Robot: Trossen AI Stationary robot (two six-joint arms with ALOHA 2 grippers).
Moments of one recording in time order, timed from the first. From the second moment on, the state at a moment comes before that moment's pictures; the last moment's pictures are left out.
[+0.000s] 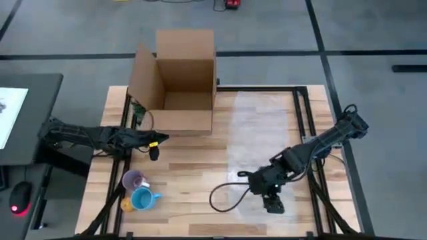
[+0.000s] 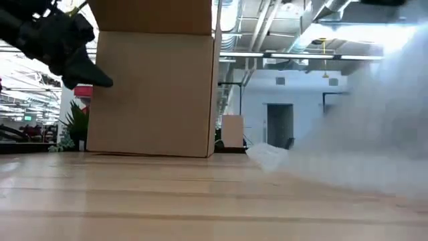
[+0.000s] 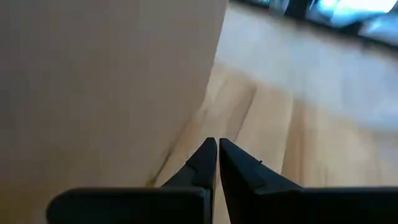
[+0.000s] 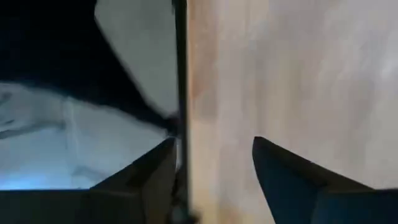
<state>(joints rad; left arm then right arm) -0.12 0.51 0.40 -0.45 -0.37 -0.36 0.47 1.56 1.40 -0.90 -0.23 0.53</state>
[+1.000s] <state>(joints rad) -0.77 1.48 1.20 -1.25 0.02 -0.23 0.33 1.56 1.12 -0.41 -0.05 0.29</state>
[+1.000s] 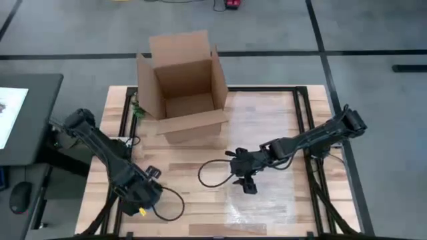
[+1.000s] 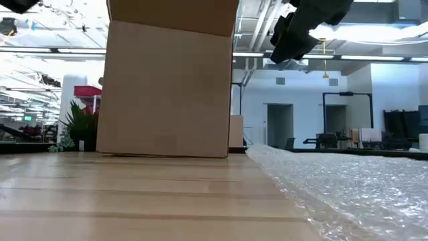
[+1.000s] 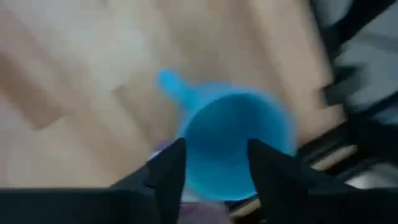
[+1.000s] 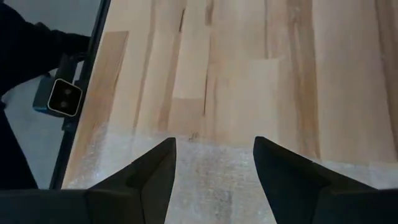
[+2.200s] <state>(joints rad) -0.42 1.53 1.38 -1.06 -0.01 -0.11 0.46 1.33 1.12 -0.62 -0.04 0.72</state>
